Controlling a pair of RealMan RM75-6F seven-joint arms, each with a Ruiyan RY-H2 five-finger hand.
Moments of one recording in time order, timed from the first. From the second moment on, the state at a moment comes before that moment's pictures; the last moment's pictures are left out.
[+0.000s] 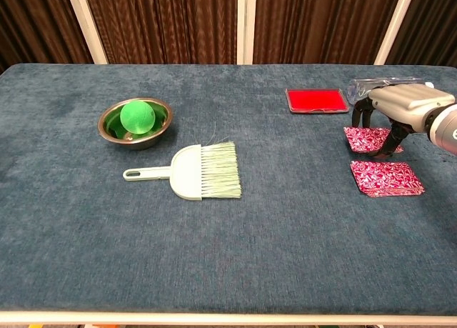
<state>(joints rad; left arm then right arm) -0.22 -1.29 -0.05 -1.36 1.52 1.39 -0.13 0.68 -1.63 0.16 -1.23 -0.93 0.91 -0.53</state>
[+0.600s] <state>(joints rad) -0.22 -1.29 -0.05 -1.36 1.51 1.40 -0.15 0.67 -1.59 0.16 -1.32 -0.93 0.94 -0.54</state>
